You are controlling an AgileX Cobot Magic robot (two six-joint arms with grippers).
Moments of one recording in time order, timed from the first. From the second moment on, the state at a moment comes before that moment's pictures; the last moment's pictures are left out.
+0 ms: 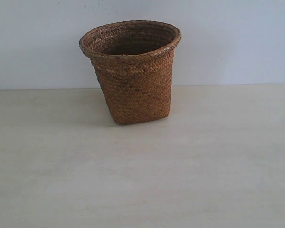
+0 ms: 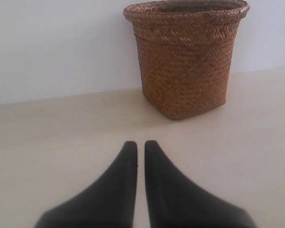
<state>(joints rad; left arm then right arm) -0.29 0.23 0.00 -0.10 0.00 0.09 0.02 0.02 0.00 0.14 0.08 -0.13</state>
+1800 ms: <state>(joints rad) -0.07 0.00 0.00 -0.09 0.29 0.03 0.02 0.02 0.00 0.14 0.09 -0.12</state>
